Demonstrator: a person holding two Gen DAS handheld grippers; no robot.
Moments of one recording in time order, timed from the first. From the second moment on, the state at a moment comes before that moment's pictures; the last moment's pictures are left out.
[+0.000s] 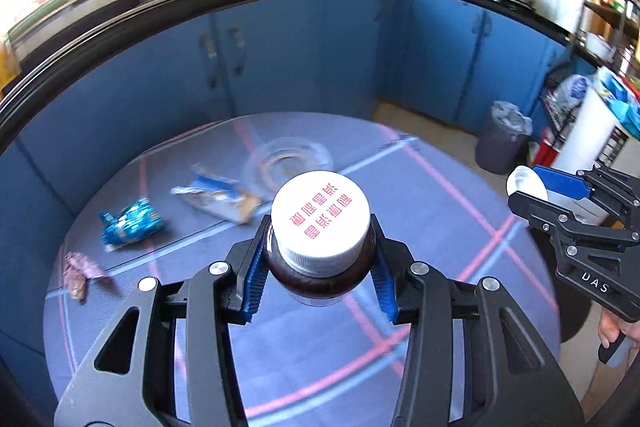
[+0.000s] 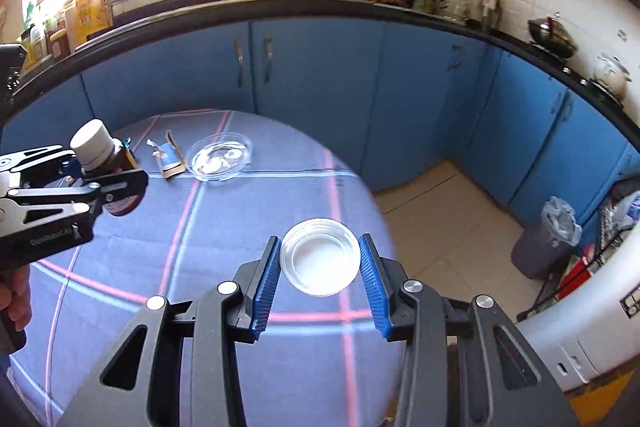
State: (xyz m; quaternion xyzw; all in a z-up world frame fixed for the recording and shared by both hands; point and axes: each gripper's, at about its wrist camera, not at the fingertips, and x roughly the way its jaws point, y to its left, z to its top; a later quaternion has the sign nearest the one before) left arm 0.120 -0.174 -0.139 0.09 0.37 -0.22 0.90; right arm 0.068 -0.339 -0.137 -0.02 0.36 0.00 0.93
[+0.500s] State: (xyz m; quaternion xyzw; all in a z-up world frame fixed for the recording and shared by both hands) left arm 0.073 -0.289 -0.118 0.14 0.34 -0.31 0.87; right arm -0.001 -0.415 -0.116 -0.02 0.33 -0.08 0.94
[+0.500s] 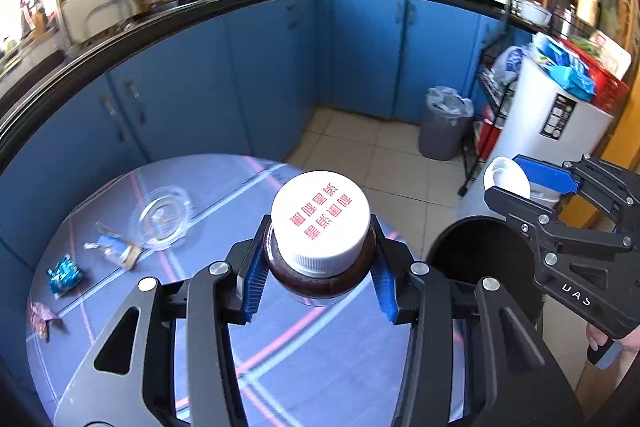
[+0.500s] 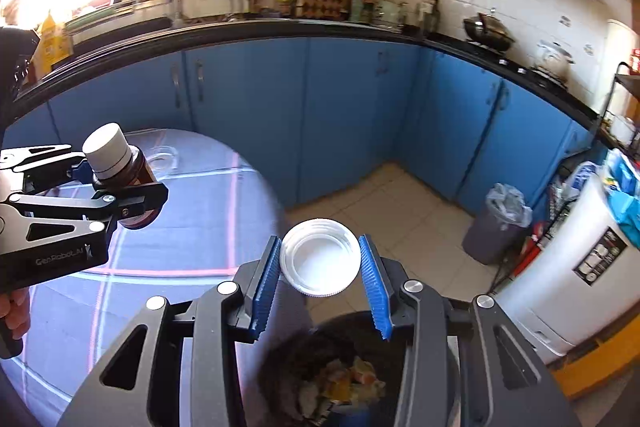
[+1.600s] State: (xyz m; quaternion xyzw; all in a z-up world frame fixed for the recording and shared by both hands) left arm 0.016 -0.414 -0.081 0.19 0.27 -0.39 0.86; right arm -0.068 -0.512 -0.113 -0.01 0.29 -0.23 0.93
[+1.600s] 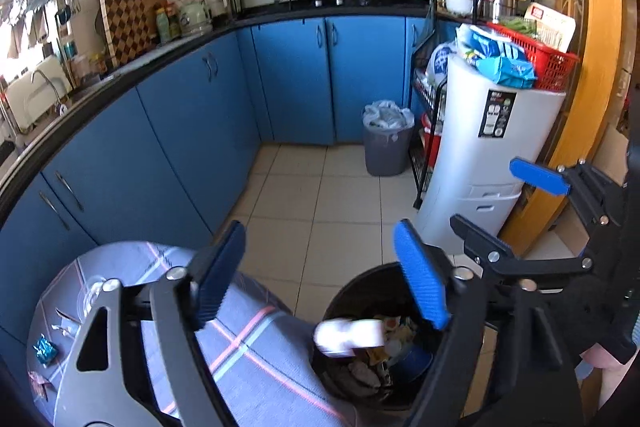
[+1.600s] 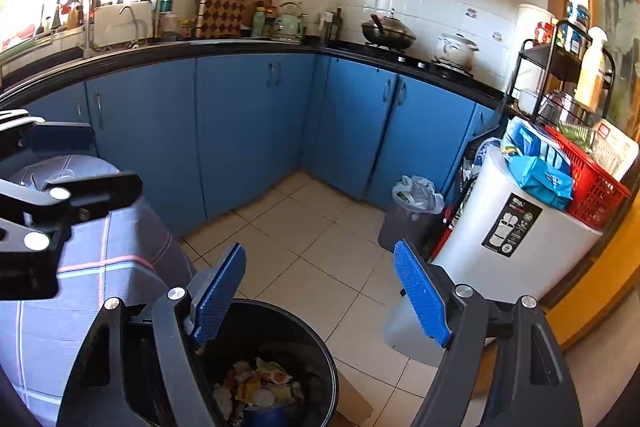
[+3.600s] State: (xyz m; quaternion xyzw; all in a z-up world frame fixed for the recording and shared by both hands) left arm 0.193 0.052 -0.197 -0.01 0.43 -0.06 0.90; right arm 0.223 -0.134 -0.181 -0.12 0.40 0.21 0.88
